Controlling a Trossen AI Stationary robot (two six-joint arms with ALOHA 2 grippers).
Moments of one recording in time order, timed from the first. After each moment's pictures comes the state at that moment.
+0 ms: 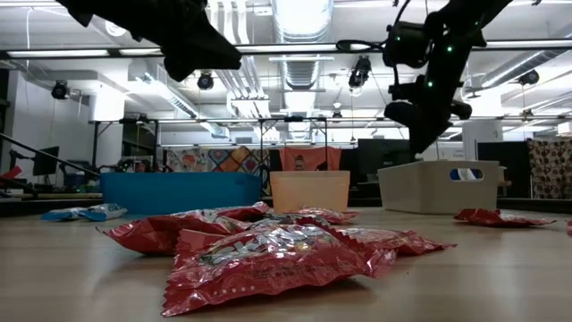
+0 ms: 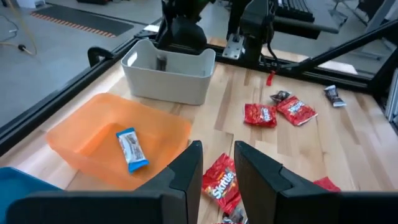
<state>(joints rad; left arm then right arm) -0.04 1.11 0.71 0.04 -0.24 -0.21 -0.46 1.31 0.87 -0.69 0.42 0.42</state>
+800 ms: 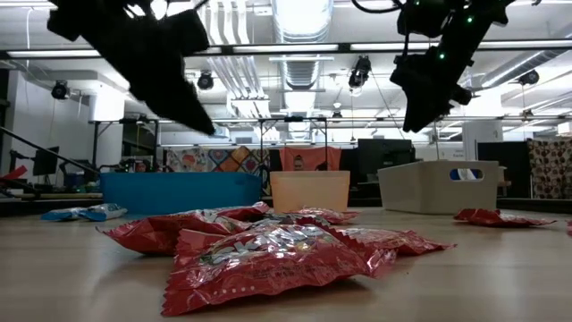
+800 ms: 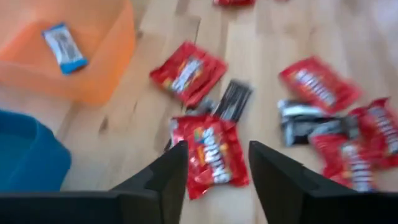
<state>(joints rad) -0.19 1.31 0.69 -0.14 -0.22 -0.27 -0.38 1.15 0.87 -0.69 0.34 0.38</state>
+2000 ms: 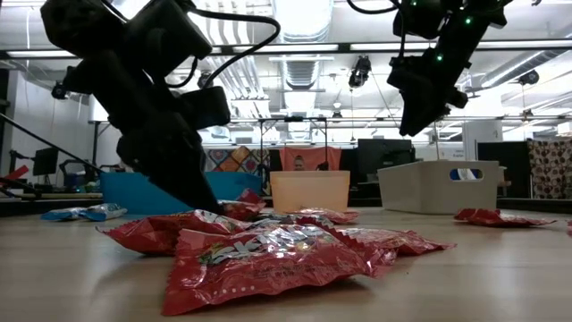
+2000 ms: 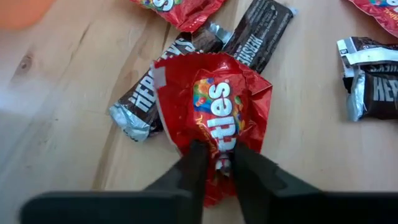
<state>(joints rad) -0.23 1.68 0.69 0.07 -0.22 -0.38 -0.33 1.18 0.86 -0.67 0.34 0.40</state>
